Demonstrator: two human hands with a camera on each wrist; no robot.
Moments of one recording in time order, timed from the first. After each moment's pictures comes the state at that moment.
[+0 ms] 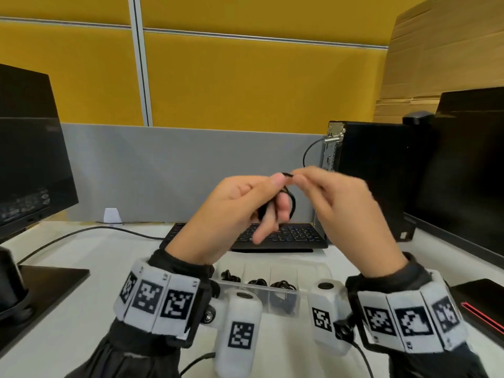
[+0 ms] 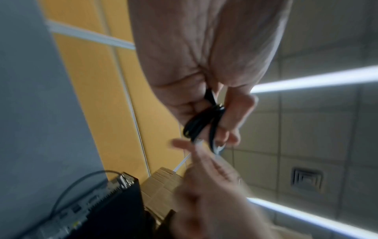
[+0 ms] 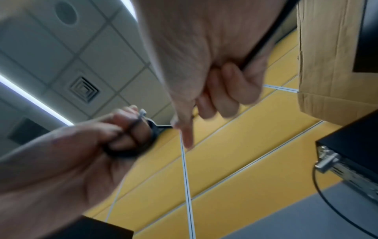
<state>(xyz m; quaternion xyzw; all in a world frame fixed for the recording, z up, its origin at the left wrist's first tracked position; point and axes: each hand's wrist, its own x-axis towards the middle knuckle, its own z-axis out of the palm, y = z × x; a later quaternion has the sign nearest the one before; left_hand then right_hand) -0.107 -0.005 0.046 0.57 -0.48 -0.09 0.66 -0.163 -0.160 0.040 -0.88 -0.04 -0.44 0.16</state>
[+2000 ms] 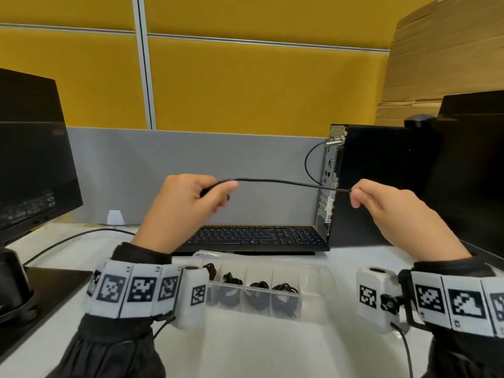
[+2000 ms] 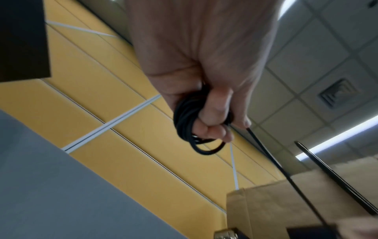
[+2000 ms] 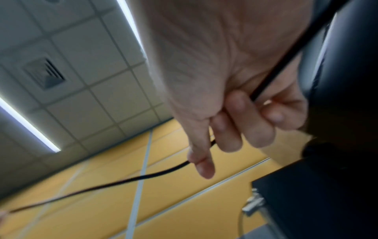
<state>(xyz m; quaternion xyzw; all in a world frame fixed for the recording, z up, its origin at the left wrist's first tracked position) -0.058 0.034 0.038 0.78 -0.37 0.24 0.45 -0.186 -0.229 0.043 -0.94 0.13 -0.29 0.08</state>
